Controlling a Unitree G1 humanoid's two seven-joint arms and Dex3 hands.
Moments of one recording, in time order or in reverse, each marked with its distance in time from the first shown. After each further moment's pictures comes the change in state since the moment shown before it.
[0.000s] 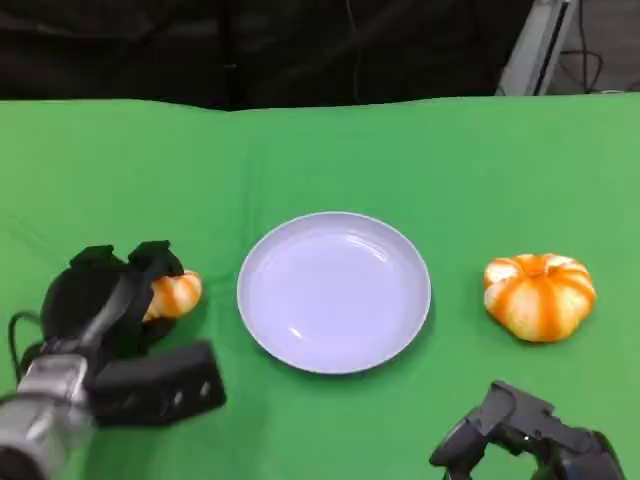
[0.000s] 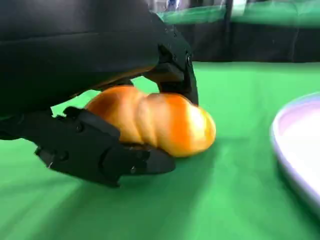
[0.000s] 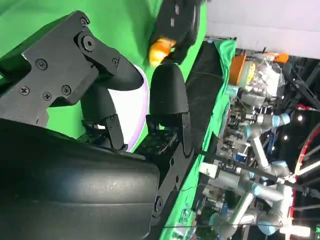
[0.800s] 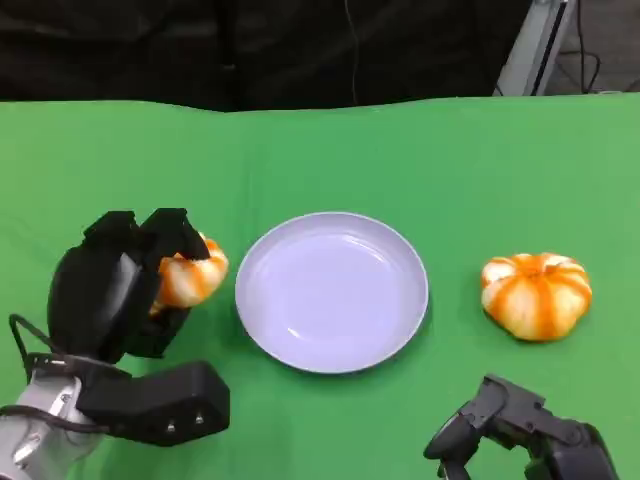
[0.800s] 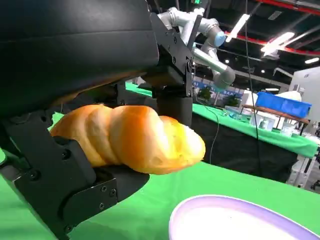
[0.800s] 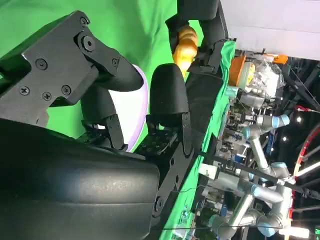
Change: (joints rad) left arm 0.104 0.022 0.091 -0.273 0.014 -0.103 0.100; right arm -0.027 0.006 -0.004 0.033 0.000 -0.001 -0.001
